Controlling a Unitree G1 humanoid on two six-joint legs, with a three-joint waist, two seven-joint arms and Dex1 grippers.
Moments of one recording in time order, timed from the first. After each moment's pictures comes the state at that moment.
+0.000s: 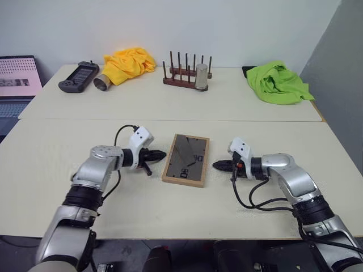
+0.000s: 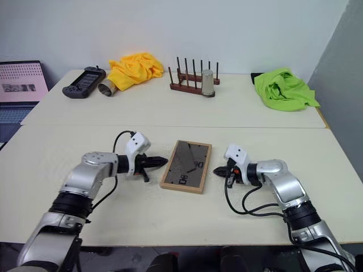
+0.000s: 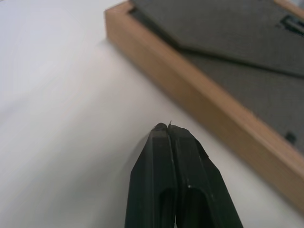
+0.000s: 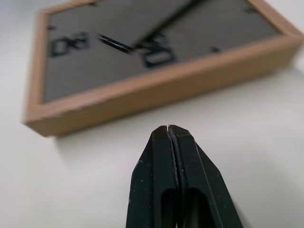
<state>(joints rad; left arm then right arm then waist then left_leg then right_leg) -0.61 0.66 -0.11 0.39 -0.22 0.49 -1.08 -0.53 -0.50 0.22 0.11 0.17 0.49 0.97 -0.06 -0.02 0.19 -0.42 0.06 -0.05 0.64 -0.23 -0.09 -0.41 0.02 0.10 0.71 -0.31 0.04</state>
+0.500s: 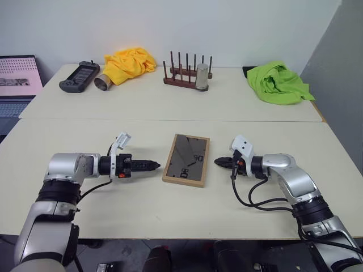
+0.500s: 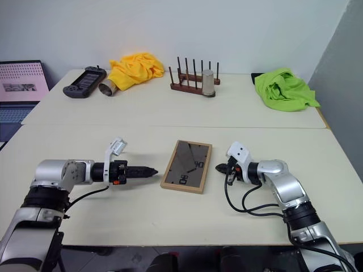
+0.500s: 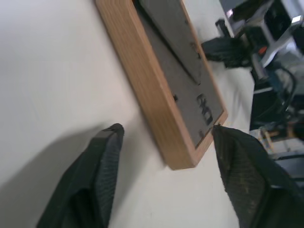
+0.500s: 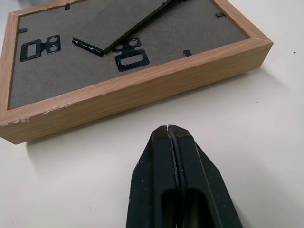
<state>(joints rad) -0.72 0.74 -0.05 0.57 -0.49 1.08 -1.34 -0.52 -0.48 0.22 0.11 0.16 0.47 0.93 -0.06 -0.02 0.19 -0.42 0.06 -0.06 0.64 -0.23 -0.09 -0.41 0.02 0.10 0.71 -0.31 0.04</state>
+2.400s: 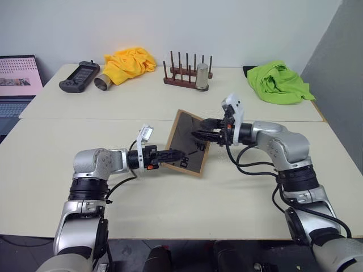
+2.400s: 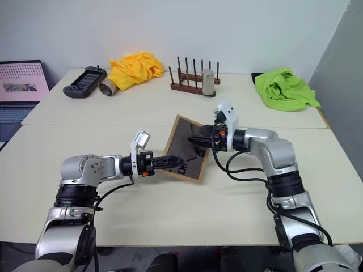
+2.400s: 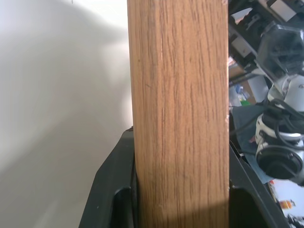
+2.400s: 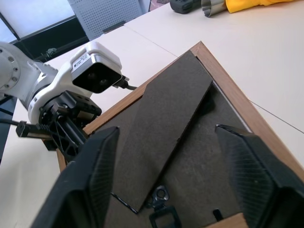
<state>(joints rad) -0.68 0.47 0.13 0.31 -0.62 1.24 -1.06 -0.85 -0.30 0.08 0.15 0.38 0.80 0.87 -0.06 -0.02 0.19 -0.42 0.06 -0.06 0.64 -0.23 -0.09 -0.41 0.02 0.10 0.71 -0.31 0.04</state>
